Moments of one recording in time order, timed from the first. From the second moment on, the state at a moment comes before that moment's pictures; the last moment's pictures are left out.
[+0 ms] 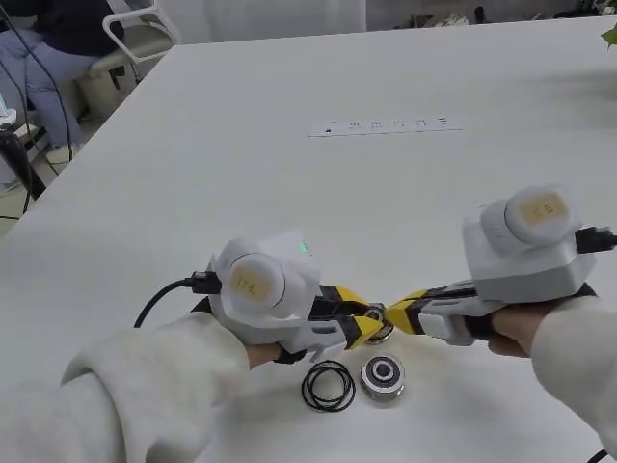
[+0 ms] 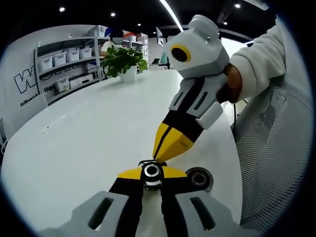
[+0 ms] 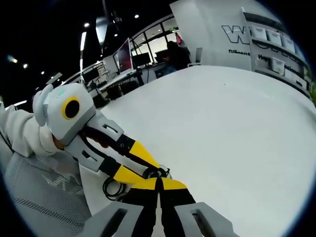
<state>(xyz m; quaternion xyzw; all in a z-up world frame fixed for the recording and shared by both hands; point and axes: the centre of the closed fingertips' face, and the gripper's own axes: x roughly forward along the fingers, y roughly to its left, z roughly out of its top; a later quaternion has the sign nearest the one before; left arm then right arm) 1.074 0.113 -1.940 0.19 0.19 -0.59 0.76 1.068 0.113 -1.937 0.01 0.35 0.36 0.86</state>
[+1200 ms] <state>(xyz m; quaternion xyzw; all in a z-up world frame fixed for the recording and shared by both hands) 1.076 0.137 -1.908 0.21 0.22 -0.59 0.75 1.067 0.112 -1.926 0.03 0.34 0.37 0.86</state>
